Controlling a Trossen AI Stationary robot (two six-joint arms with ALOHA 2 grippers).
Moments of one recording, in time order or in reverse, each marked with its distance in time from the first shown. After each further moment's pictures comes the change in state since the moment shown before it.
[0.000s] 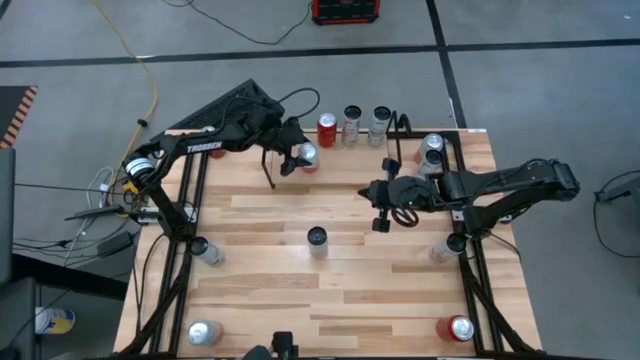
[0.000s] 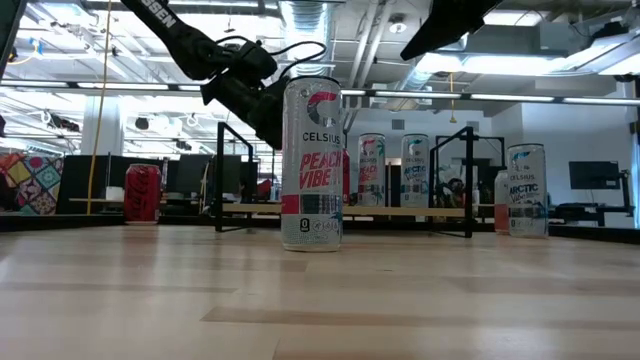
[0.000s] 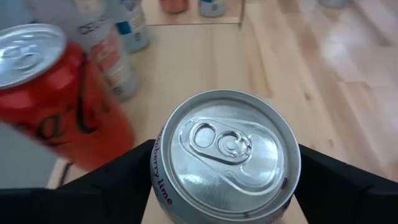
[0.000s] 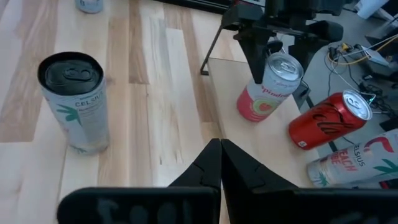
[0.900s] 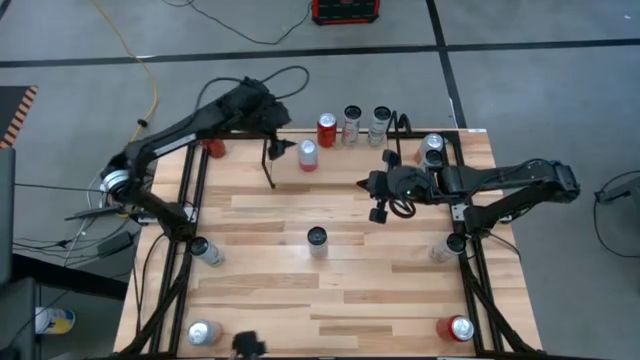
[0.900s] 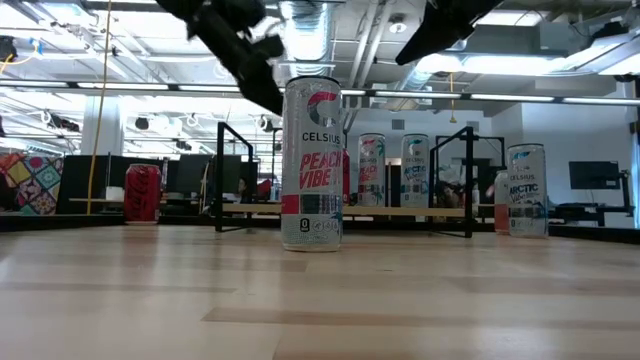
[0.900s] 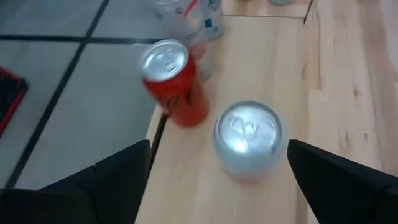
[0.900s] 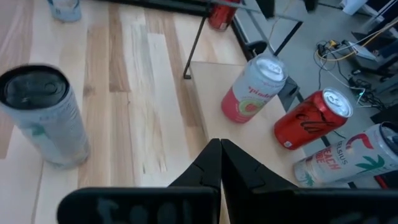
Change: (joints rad) left arm 0.000 -0.196 0.228 -0.474 -0.320 -0.007; right arm -0.073 0.000 0.000 0.039 -0.020 -0.016
